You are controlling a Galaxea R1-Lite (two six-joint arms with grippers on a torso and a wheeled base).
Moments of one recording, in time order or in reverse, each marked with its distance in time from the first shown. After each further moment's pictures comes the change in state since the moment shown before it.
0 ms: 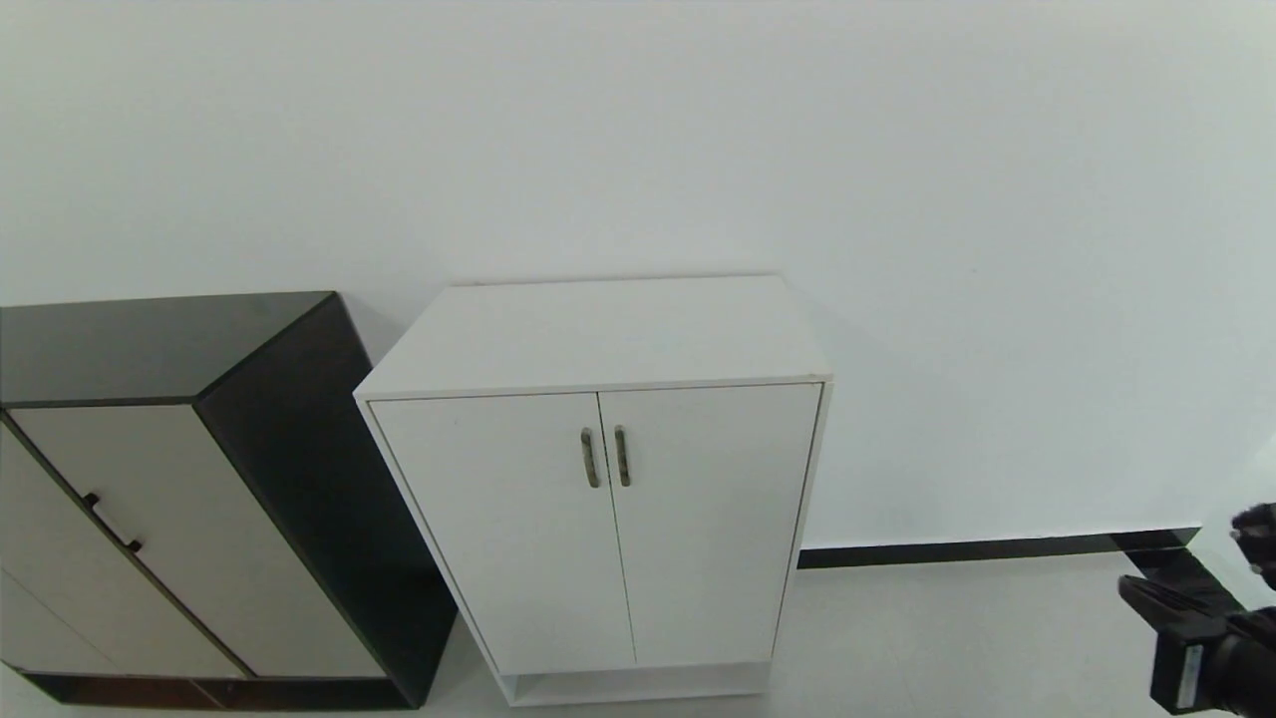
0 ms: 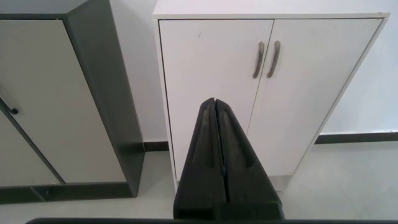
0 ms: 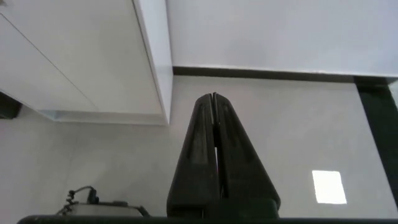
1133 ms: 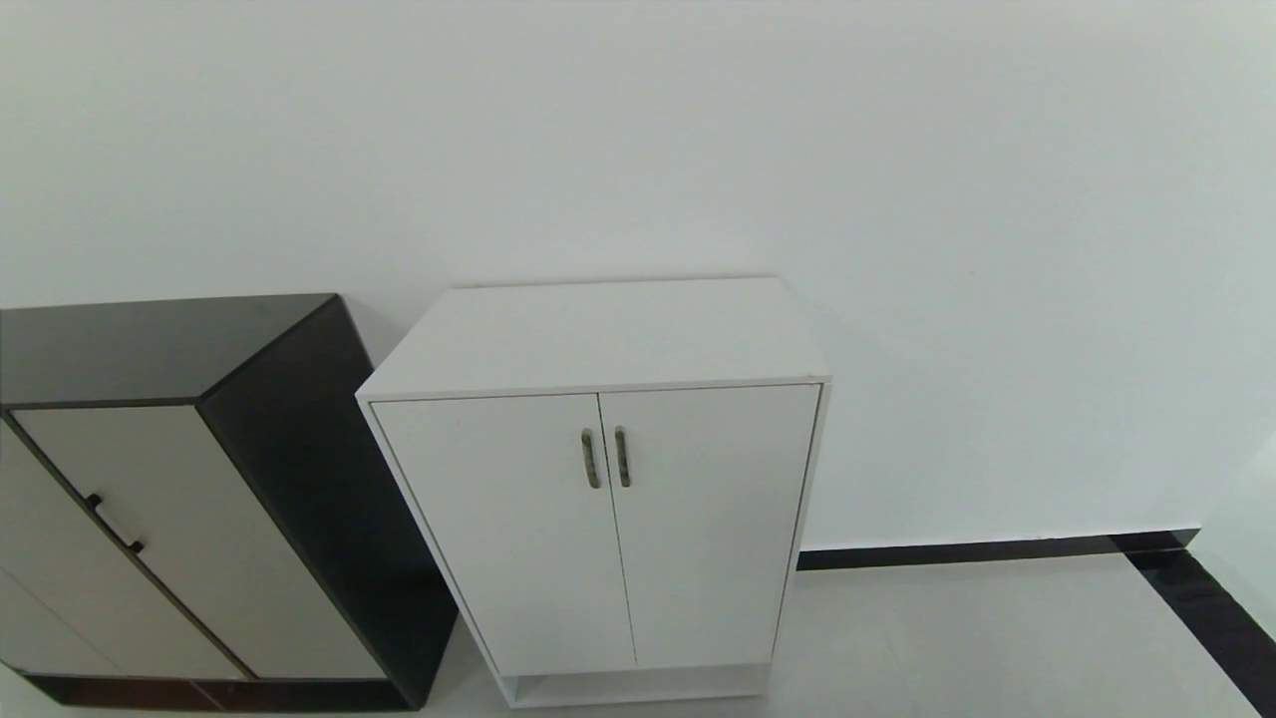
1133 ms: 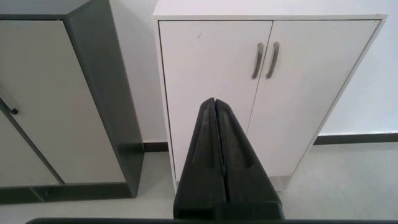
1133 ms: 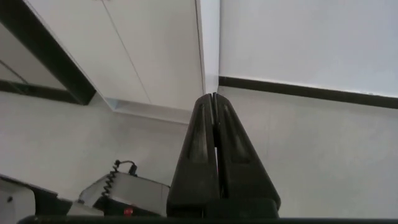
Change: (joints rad) left arm 0.000 0.000 0.000 0.000 0.000 -0.003; right arm -0.079 -0.878 0.088 0.741 0.312 -0.025
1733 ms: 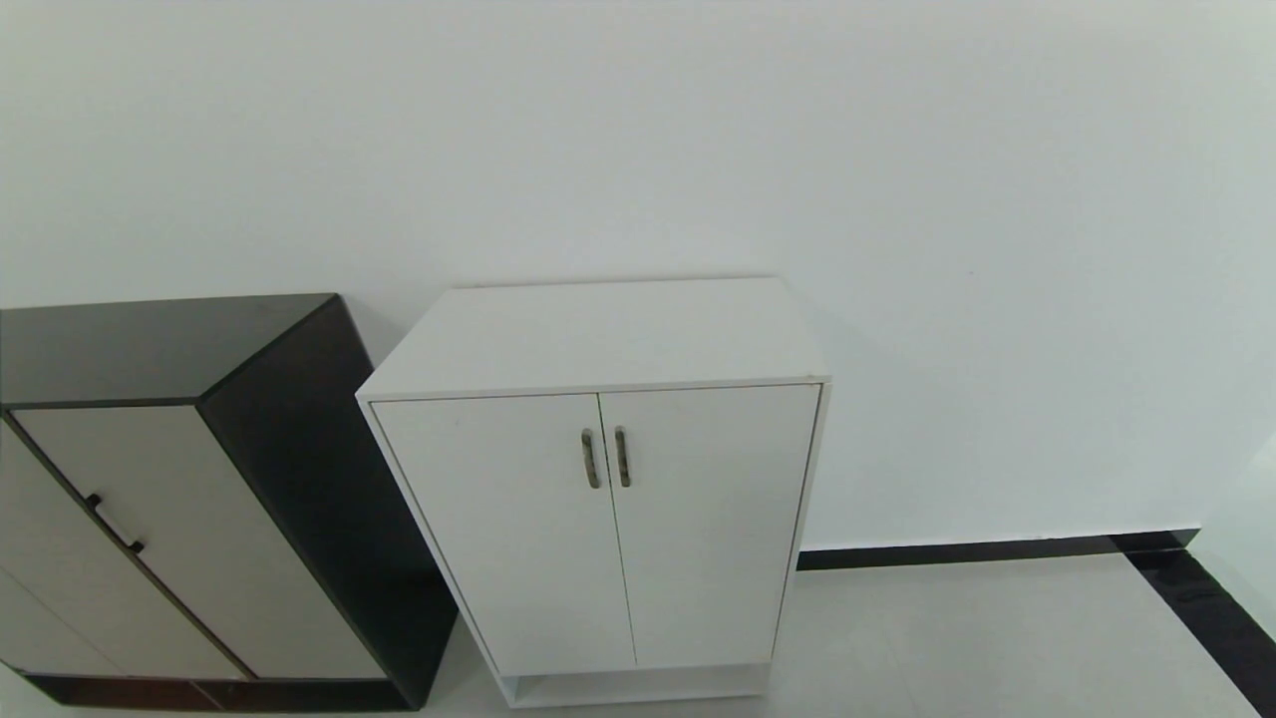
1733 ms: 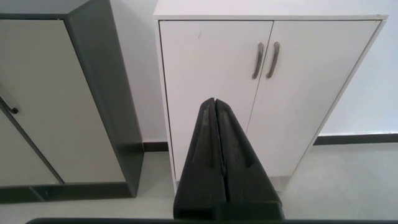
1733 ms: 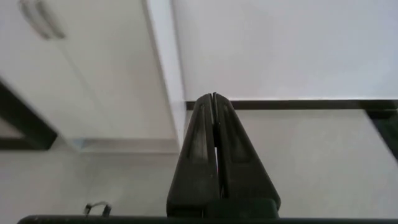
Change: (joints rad) left arm 0.000 0.000 0.000 0.000 0.001 -0.003; right arm -0.243 -0.153 0.006 0.001 0.000 -0.016
